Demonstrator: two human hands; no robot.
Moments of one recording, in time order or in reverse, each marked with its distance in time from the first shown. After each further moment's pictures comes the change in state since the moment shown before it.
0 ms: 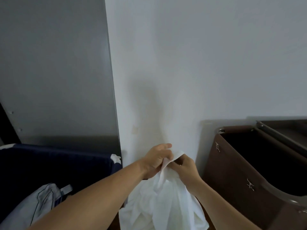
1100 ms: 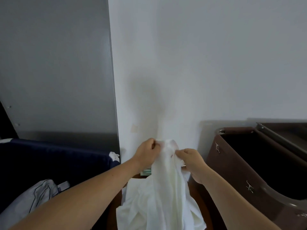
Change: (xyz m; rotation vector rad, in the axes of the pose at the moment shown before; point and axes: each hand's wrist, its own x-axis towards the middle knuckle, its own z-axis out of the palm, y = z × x) left_hand 0.001 0.003 -0.027 0.725 0.370 0.296; right_hand 0.035 -0.011 -0.022 -0.074 -0.041 0.223
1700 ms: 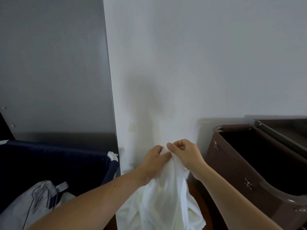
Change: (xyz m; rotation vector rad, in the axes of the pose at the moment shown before) left_hand -0.023 0.009 0.028 -0.293 -0.110 -0.167; right_hand -0.017 -0.018 0.004 -0.180 0.096 -0.258
